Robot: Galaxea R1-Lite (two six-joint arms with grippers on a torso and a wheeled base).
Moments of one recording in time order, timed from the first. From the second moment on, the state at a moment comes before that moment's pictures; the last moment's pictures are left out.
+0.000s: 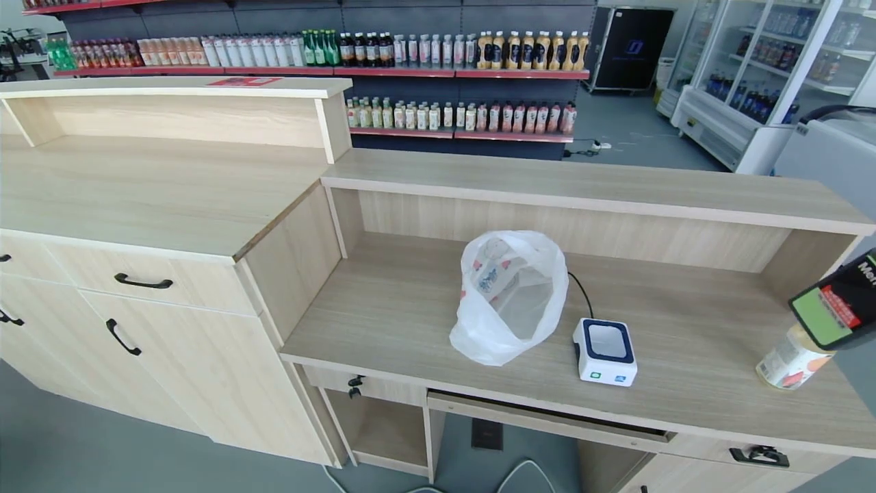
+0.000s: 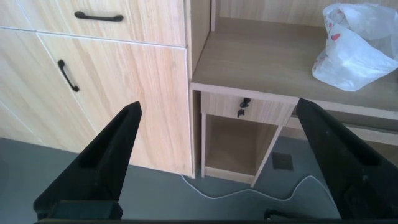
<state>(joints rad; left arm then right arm) 0.00 0.00 0.00 0.00 0.00 0.00 -0.43 1.16 -0.57 -0.38 0.50 -0.11</state>
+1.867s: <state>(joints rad) 0.00 0.00 0.00 0.00 0.00 0.00 -0.30 2.15 -0.92 -0.73 0.83 0.00</state>
